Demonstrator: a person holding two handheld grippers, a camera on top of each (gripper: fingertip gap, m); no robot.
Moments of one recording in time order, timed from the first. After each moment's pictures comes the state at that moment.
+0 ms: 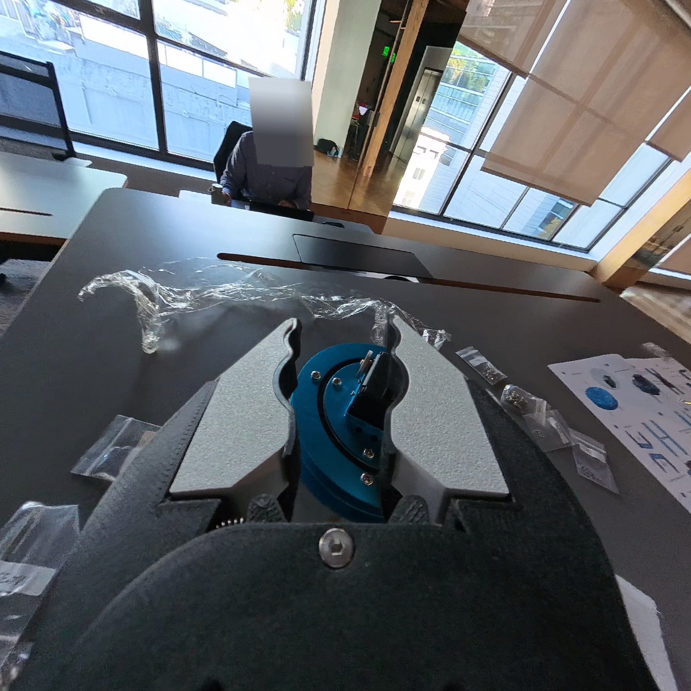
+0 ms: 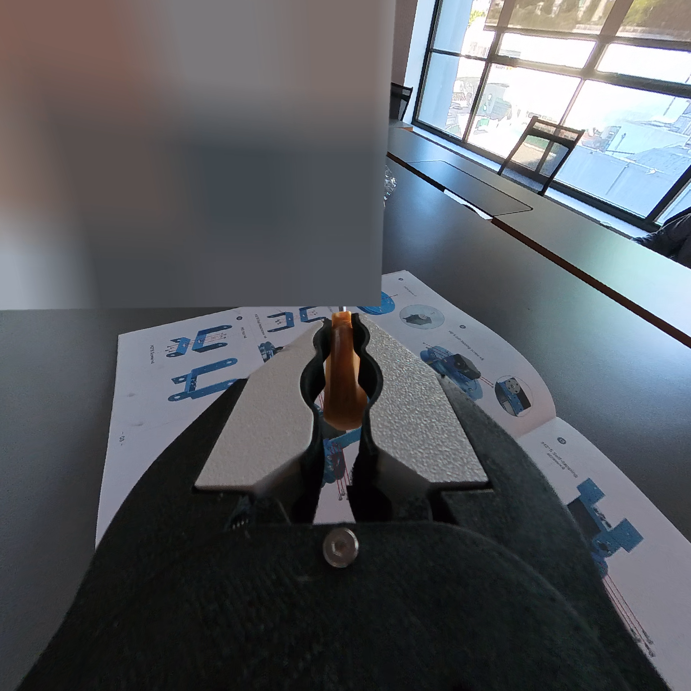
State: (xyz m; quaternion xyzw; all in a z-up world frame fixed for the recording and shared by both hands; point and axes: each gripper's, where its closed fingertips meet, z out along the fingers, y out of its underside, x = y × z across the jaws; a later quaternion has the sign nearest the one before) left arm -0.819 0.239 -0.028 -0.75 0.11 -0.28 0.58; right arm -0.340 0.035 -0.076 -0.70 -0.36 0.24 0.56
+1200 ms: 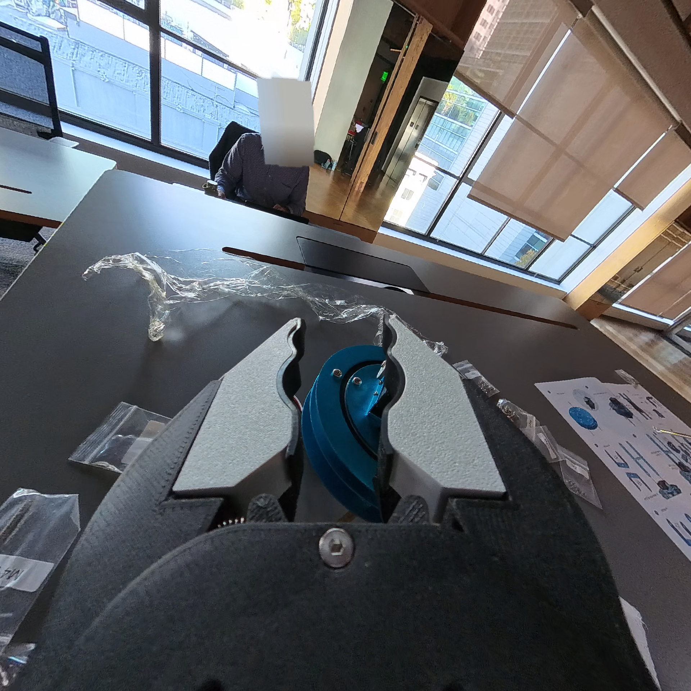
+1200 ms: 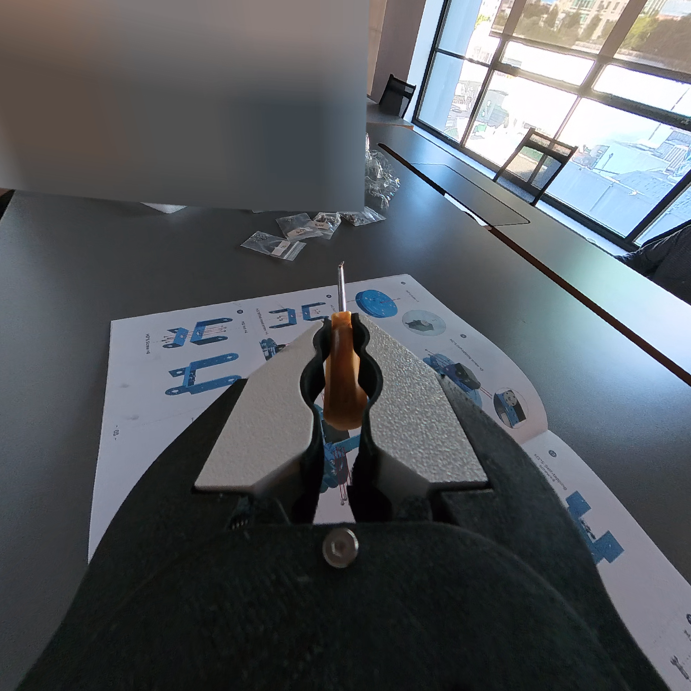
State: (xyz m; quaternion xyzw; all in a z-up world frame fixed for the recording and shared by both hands) left arm -0.837 0.246 -0.034 -0.74 0.07 -0.32 0.58; right arm -0.348 0.031 -0.076 -0.69 -0.39 0.21 0.57
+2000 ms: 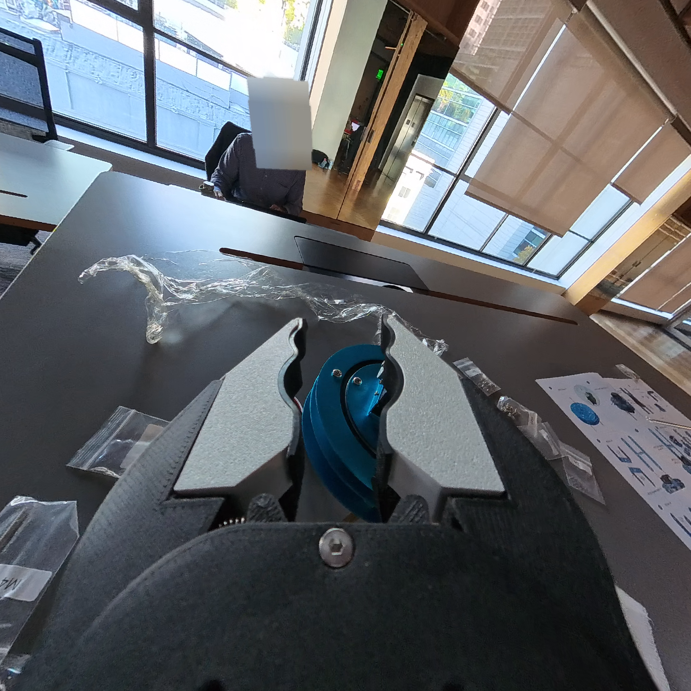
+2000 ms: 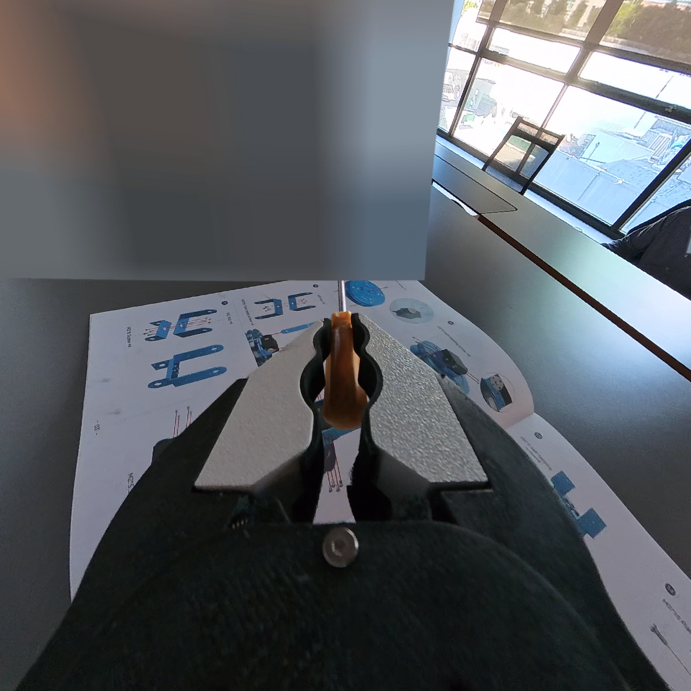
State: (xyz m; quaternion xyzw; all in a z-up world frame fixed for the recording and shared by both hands) left arm -0.834 0.247 -0.036 -0.74 0.08 -0.32 0.58; right arm -0.338 0.035 -0.080 -0.70 -0.38 0.19 0.57
